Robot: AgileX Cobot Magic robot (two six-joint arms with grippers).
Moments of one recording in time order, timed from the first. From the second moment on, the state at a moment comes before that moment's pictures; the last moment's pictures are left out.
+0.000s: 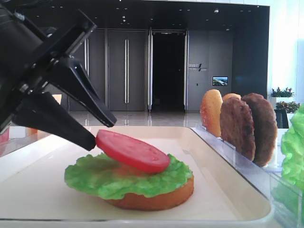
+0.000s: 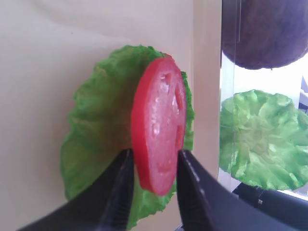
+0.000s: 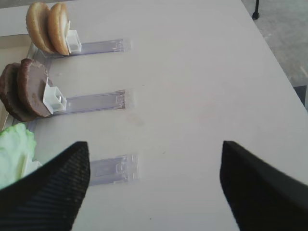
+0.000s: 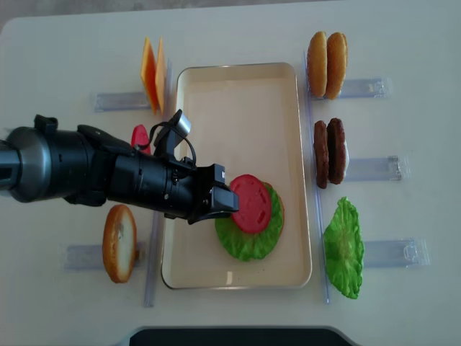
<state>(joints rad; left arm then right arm) -0.44 1.69 -0.65 -1.49 0.62 0.86 0.01 -0.01 -0.51 0.00 1.13 0.06</state>
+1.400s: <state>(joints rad) -0.44 1.69 -0.68 -1.36 0.76 0.74 0.01 -0.01 -0.51 0.00 1.13 0.06</state>
